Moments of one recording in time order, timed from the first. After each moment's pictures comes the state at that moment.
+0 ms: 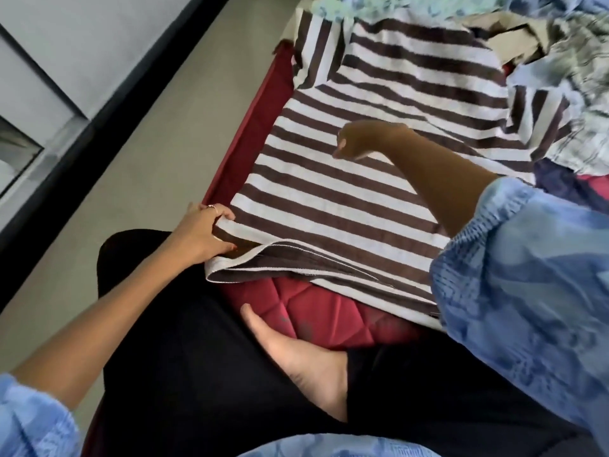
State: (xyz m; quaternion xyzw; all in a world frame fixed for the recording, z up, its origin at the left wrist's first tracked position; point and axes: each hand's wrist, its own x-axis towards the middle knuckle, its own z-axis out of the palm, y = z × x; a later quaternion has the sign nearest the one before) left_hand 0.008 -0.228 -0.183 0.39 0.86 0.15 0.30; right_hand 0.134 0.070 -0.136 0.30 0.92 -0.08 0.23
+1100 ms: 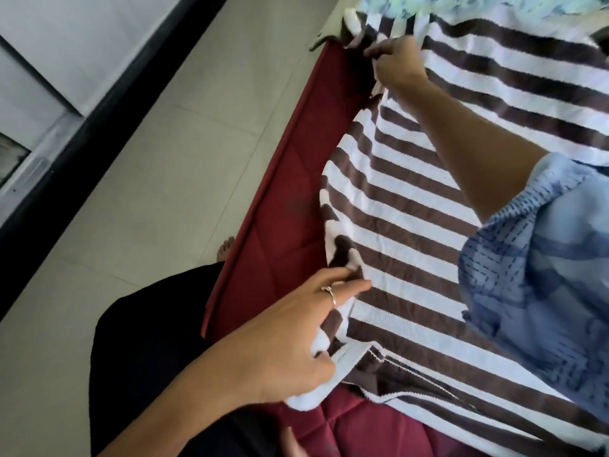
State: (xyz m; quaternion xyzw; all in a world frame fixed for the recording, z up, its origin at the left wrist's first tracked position) left_hand 0.013 -0.180 -0.128 0.50 0.63 0.24 0.55; right_hand -0.035 0.197 -0.180 0.47 0.79 -0.36 -0.19
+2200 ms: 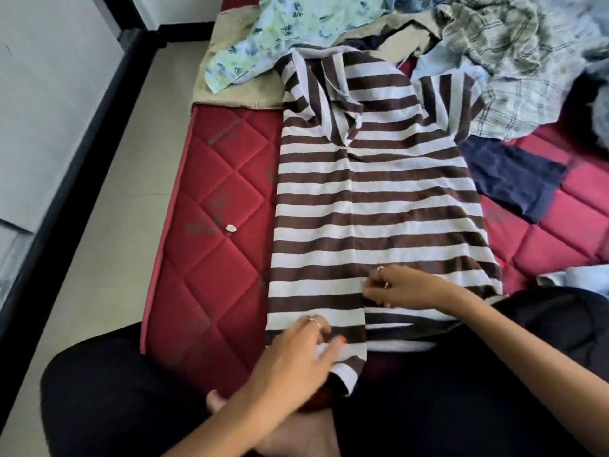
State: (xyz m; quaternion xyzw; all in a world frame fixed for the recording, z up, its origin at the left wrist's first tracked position) left_hand 0.189 -0.178 -0.172 0.57 0.72 0.09 0.37; right_hand 0.353 -0.009 -0.175 0.42 0.77 -0.45 0.18
